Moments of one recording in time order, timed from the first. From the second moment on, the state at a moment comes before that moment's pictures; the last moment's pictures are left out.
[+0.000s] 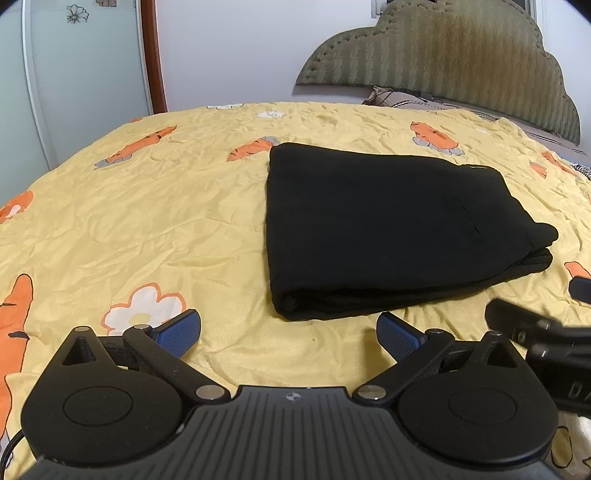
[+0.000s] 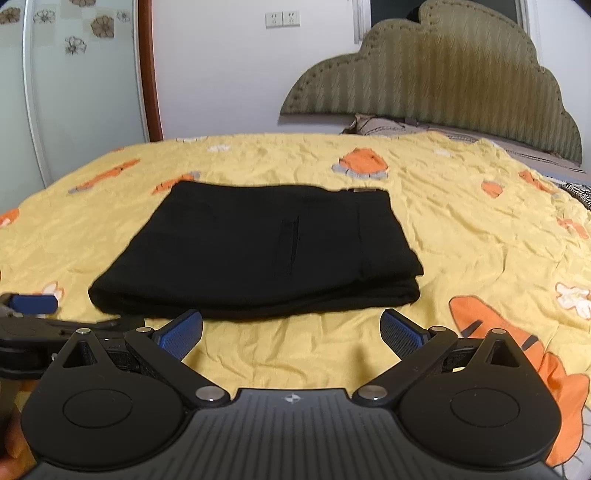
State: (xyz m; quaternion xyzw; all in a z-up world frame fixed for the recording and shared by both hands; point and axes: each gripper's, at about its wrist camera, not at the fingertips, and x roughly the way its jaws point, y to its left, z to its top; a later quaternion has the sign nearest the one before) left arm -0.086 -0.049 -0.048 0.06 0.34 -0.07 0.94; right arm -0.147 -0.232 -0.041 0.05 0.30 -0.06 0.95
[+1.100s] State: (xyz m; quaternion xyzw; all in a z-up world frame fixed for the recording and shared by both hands) left arm -0.029 -0.009 -0.034 -0.05 0.38 -0.15 0.91; right arm -0.126 -0.341 -0.041 0.16 0.27 0.01 0.95
